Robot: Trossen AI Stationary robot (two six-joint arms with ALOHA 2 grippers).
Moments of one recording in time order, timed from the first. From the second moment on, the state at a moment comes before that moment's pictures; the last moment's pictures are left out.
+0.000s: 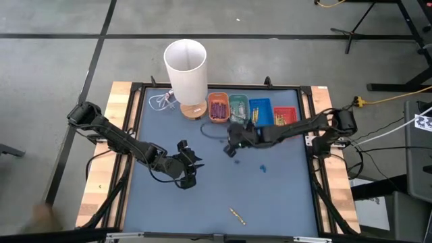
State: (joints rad) left arm -0.43 1.44 0.80 -0.06 -0.56 -0.49; right arm 0.05 1.69 1.04 -0.28 0.40 0.53
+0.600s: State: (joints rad) left arm -0.43 1.44 0.80 -0.06 -0.56 -0.49; right arm 0.50 1.69 1.04 -0.28 0.24 0.56
